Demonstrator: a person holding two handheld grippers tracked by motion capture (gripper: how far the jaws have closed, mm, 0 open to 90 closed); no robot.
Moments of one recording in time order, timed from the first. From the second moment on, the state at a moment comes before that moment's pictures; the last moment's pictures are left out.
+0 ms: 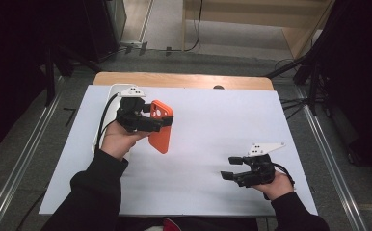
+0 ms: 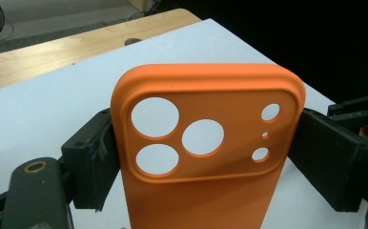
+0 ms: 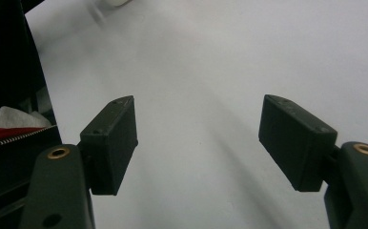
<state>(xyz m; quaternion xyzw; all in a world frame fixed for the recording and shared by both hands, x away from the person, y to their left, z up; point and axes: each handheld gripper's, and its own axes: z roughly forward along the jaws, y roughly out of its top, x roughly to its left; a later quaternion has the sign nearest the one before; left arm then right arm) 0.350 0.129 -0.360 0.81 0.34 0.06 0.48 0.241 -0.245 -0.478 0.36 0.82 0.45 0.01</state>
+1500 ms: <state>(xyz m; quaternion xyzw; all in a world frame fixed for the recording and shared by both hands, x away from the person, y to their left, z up) 0.363 0.191 -0.331 0.76 0.41 0.13 0.49 0.242 -0.245 -0.481 0.36 0.82 0.45 0.00</state>
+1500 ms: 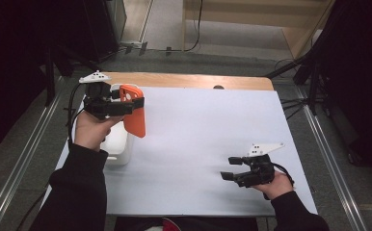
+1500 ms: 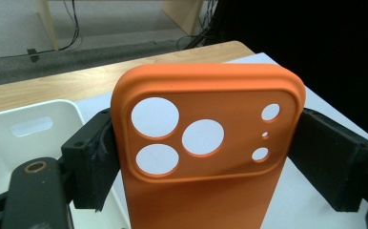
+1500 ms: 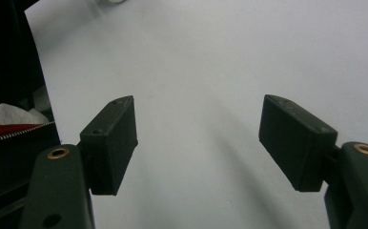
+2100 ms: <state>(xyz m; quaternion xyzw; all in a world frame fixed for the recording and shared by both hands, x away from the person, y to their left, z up) 0.384 0.197 -0.321 0.75 0.43 0.14 0.48 0.244 -0.245 -0.481 0.36 0.82 0.45 0.00</state>
